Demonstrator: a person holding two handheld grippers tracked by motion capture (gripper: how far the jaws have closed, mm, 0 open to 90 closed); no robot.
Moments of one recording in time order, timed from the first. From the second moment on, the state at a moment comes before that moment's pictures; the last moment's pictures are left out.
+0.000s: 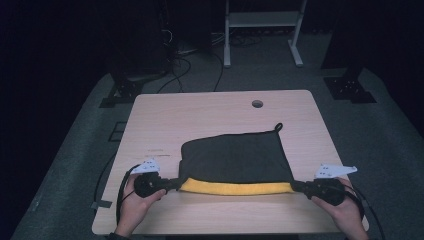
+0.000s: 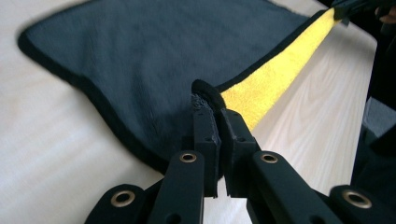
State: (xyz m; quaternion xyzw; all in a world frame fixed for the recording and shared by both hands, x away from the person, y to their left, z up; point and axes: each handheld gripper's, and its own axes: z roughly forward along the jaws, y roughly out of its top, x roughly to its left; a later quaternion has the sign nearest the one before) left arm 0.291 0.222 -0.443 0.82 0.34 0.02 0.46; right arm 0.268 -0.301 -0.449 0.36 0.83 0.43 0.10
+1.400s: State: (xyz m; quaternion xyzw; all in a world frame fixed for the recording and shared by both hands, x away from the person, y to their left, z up) left arm 0.263 0.210 -0.462 0.85 0.34 0.04 0.41; right arm 0.254 -0.295 -0.473 0.33 0.85 0.40 0.09
